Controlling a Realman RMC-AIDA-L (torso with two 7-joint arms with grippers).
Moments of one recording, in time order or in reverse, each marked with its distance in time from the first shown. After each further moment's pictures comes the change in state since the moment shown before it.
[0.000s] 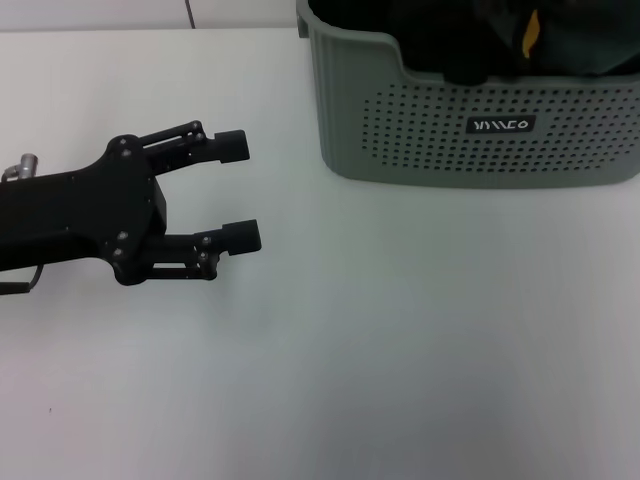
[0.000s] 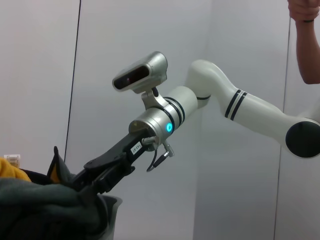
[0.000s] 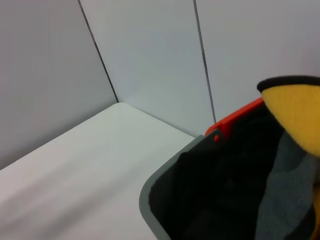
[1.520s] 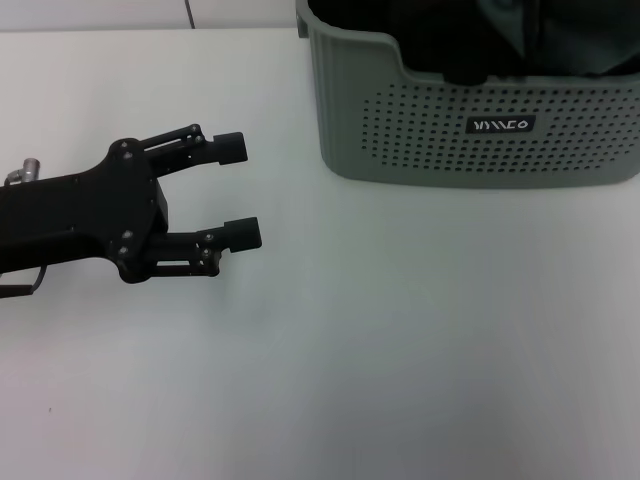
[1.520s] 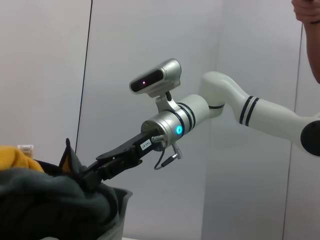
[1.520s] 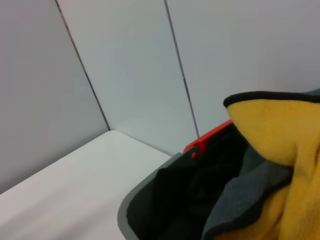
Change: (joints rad) left arm 0.001 0.000 0.000 -0.022 0.007 -0.027 0.007; right arm -0.062 -0.022 0.030 0.083 0.115 0.071 -0.123
